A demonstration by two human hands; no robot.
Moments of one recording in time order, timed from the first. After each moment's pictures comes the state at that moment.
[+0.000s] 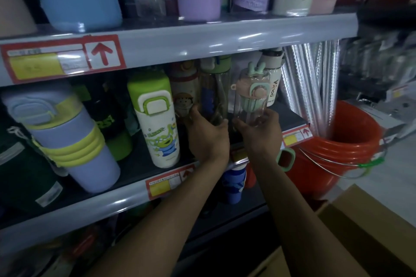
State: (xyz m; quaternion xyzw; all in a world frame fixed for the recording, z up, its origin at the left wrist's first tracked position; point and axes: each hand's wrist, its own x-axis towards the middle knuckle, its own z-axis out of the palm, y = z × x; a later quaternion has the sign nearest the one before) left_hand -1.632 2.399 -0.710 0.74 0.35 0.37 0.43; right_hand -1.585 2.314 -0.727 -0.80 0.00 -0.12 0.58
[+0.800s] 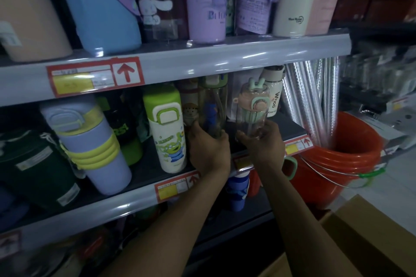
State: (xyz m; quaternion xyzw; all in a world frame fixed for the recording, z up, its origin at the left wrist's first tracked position) left_hand -1.641 2.401 -0.715 0.74 0.40 0.36 0.40; right_hand -1.589 2.302 -0.728 -0.82 -0.04 -0.12 0.55
